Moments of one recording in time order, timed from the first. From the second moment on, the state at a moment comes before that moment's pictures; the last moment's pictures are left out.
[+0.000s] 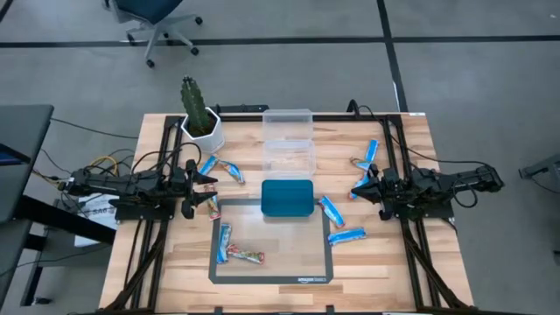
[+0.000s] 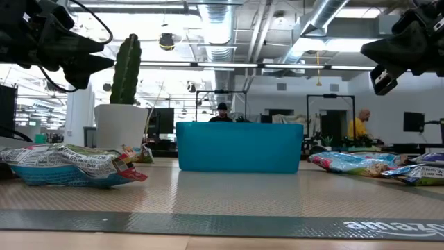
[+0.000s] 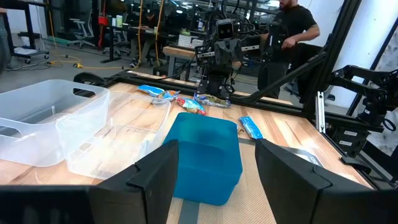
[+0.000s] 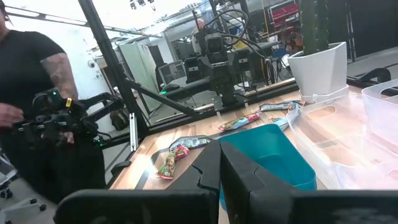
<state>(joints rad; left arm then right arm) -0.16 0.00 0.05 -0.06 -0.23 -0.19 0.19 0.01 0.01 0.03 0.11 0.29</state>
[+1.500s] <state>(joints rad) -0.13 0.29 0.20 -0.19 -0.19 -0.93 0.19 0.01 0.01 0.03 0.11 0.29</state>
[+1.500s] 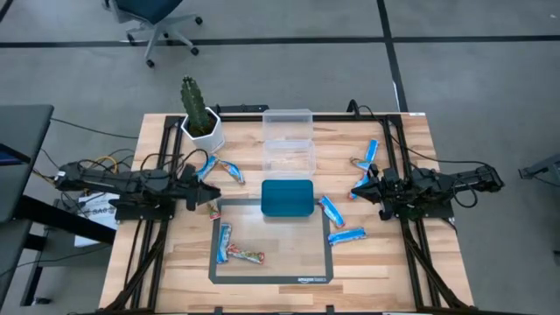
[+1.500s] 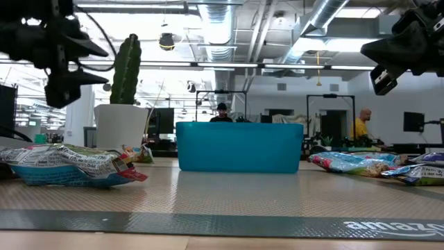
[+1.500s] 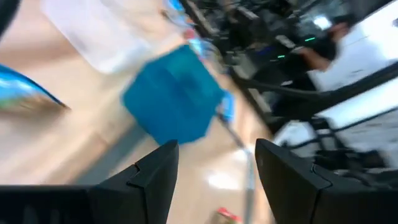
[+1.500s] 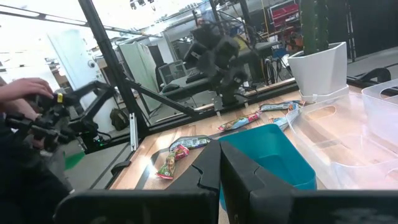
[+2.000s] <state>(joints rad) 0.11 0.89 0.57 -0.47 -0.24 -0.87 0.19 0.01 0.01 0.03 0.11 0.29</state>
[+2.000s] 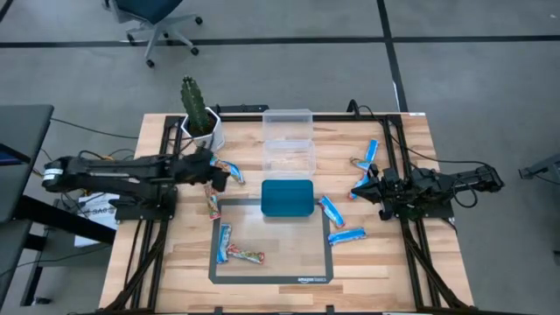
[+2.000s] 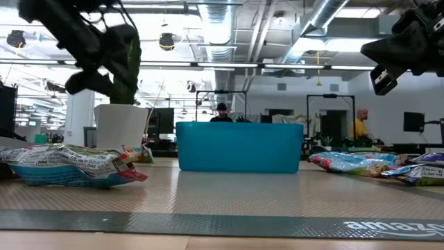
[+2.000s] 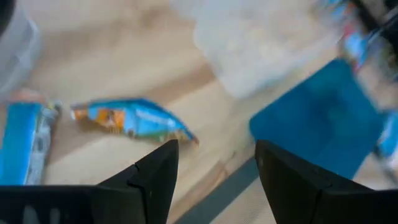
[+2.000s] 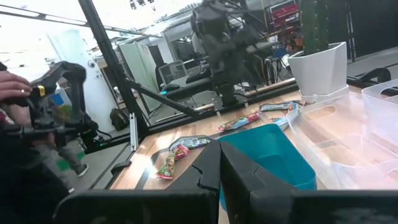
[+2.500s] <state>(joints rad) 0.17 1.20 0.60 -0.33 -0.24 -0.85 0.19 0.01 0.01 0.03 0.11 0.29</state>
